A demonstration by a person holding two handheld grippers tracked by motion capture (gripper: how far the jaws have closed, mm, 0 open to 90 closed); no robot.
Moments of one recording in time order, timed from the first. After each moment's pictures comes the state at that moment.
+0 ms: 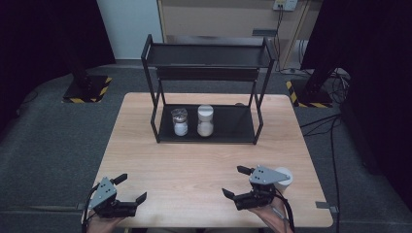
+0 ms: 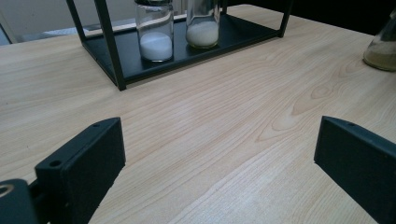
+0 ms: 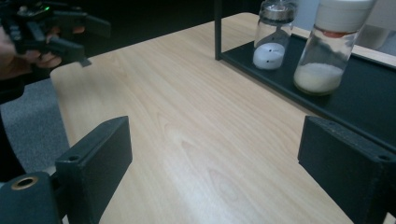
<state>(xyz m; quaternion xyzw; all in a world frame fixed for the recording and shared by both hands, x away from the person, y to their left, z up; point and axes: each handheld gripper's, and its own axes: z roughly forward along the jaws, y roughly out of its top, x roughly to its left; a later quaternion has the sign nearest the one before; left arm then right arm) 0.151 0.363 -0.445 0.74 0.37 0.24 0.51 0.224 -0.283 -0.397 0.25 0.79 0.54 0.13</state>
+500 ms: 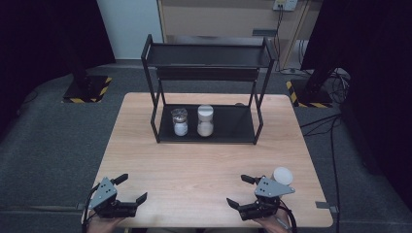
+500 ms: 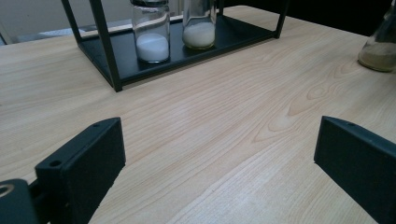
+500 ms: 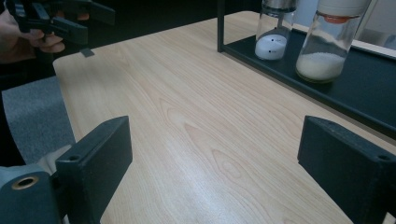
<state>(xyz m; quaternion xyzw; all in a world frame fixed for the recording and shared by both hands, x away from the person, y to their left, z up) 0.152 0.365 -0.446 0.74 0.37 0.23 0.52 0.210 -0.297 -0.423 0.24 0.79 0.55 0.14</state>
